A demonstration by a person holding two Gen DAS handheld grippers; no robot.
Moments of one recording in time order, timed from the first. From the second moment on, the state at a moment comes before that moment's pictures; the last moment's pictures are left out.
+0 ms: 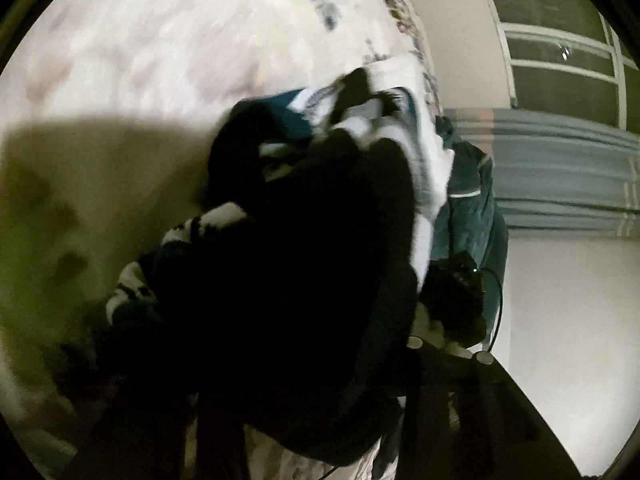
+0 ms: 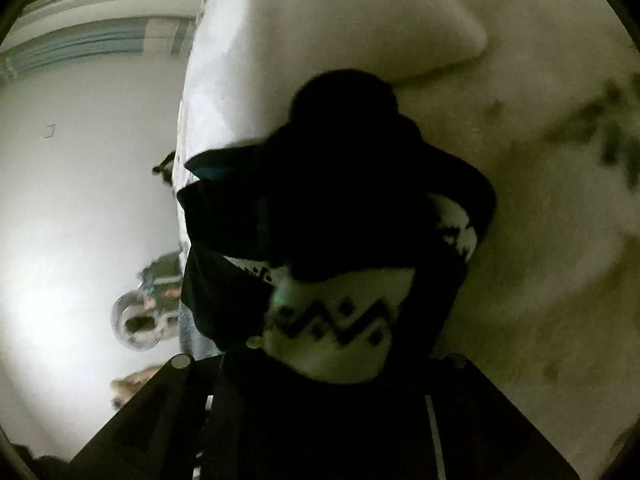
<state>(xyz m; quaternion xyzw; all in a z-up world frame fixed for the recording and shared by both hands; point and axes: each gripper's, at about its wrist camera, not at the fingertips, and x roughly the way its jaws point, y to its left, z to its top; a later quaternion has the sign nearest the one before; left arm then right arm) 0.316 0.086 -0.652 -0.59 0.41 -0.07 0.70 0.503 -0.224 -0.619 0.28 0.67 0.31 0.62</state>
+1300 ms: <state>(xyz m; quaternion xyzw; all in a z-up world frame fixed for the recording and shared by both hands) 0.156 0.154 -0.676 -0.21 0.63 0.08 0.74 0.217 -0.317 -0.533 0.26 0.66 0.10 0.70</state>
